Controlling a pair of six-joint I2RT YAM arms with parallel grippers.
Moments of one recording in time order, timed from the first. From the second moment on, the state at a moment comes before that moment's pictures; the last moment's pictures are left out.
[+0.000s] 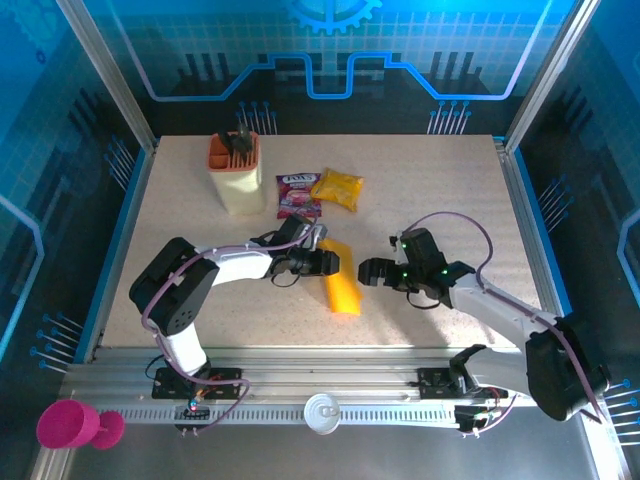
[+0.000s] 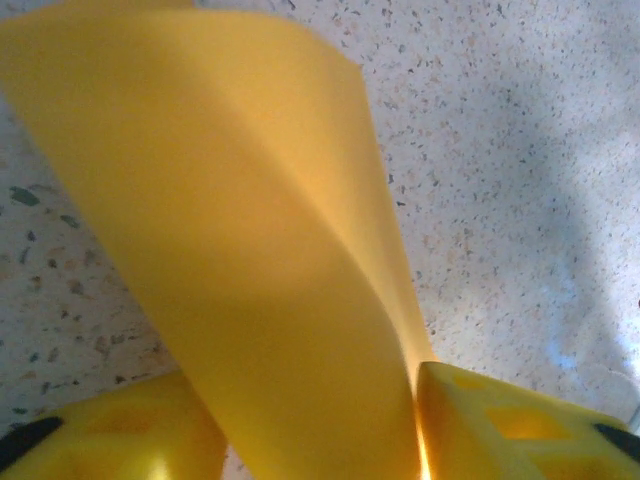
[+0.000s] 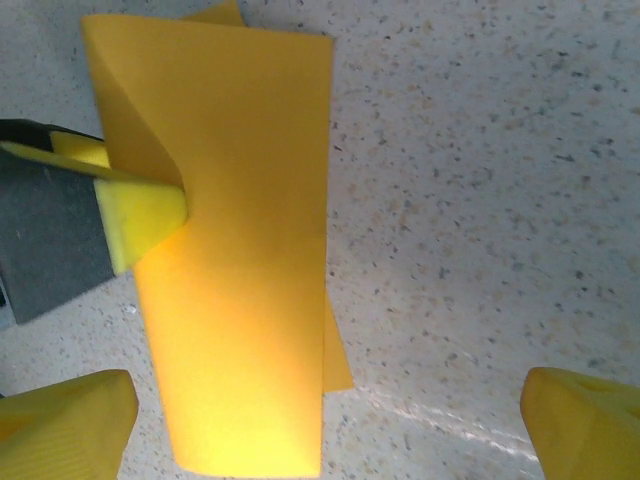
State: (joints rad) left arm -0.60 1.76 0.90 -0.04 0.37 -0.63; right arm 0.48 1.20 0.59 -0.30 -0.26 0.61
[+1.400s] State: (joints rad) left arm -0.48 1.73 0.87 -0.05 0.35 -0.61; right arm 0.39 1.66 0.81 -0.04 -0.66 0.61
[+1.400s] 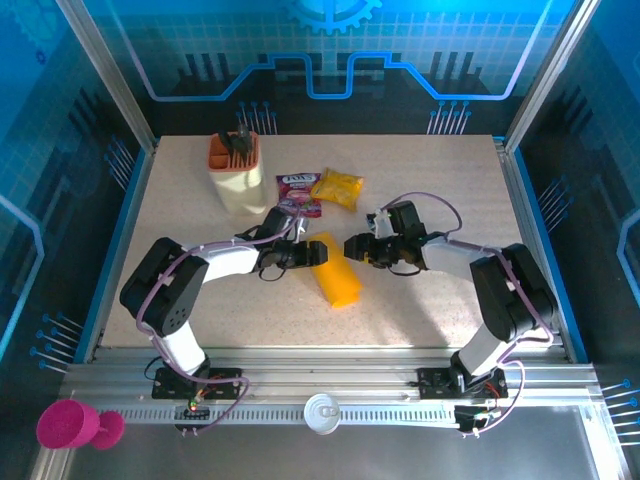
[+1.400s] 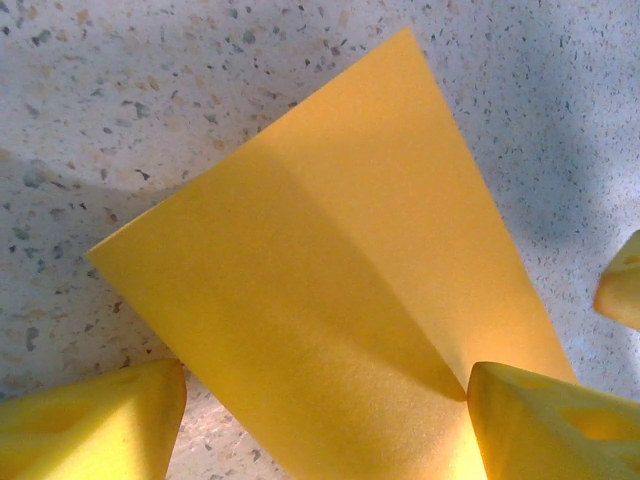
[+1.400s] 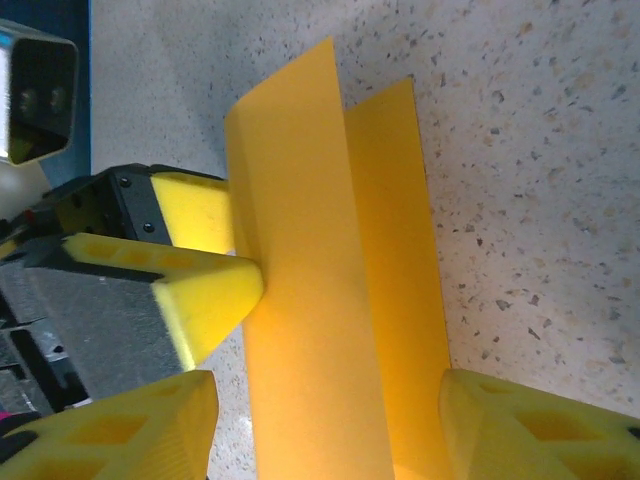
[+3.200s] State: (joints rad) left arm -0.39 1.80 1.01 -0.03 0.48 -0.63; right arm 0.56 1.52 0.60 0.28 -0.36 0.90
